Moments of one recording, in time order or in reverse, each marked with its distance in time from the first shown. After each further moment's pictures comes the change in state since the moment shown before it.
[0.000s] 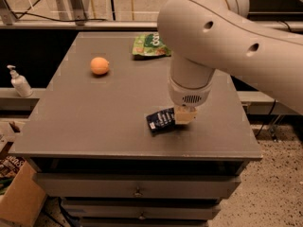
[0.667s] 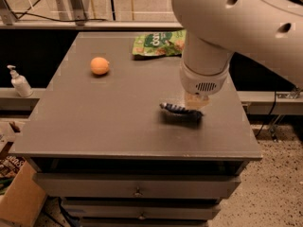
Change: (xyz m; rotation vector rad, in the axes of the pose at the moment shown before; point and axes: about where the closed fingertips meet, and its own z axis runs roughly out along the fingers) arm 0.023 -0.005 -0.034 0.030 0.015 0.024
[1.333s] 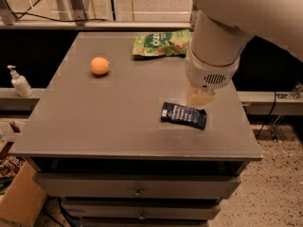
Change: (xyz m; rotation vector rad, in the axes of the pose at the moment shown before) arm 0.002 0.004 -0.024 -0.014 -0.058 -0.003
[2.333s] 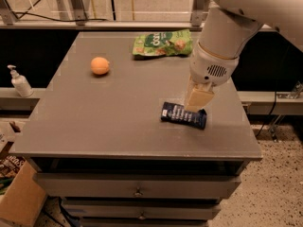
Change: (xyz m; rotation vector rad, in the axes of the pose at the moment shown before) arm 0.000 -0.001 0.025 -0.252 -0.149 0.109
